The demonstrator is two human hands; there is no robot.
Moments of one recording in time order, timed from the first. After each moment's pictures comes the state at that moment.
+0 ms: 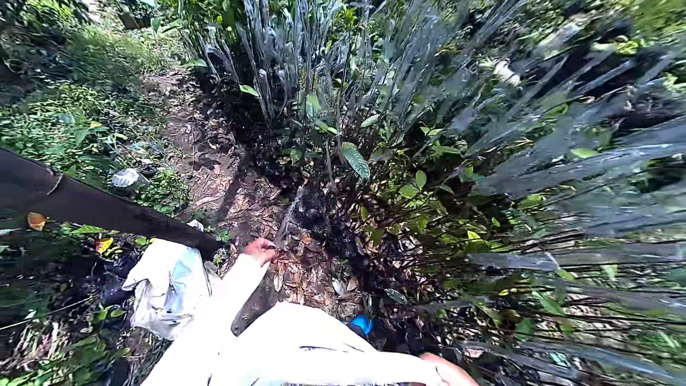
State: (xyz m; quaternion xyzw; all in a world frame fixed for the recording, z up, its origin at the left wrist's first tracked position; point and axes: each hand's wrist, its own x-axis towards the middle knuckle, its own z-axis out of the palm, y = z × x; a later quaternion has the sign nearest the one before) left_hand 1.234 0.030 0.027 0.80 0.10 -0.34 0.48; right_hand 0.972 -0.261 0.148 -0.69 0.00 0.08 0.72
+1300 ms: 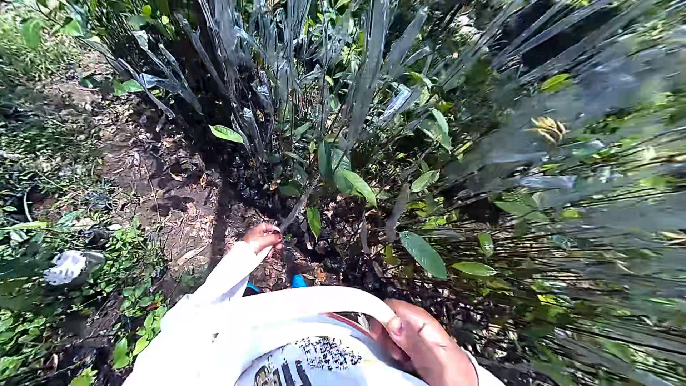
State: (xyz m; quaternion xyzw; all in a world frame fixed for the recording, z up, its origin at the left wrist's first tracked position) left_hand 1.682 0.027 0.000 0.69 0.00 -0.46 0.56; right_hand 1.438 -0.173 0.150 -0.67 0.06 0.06 0.74
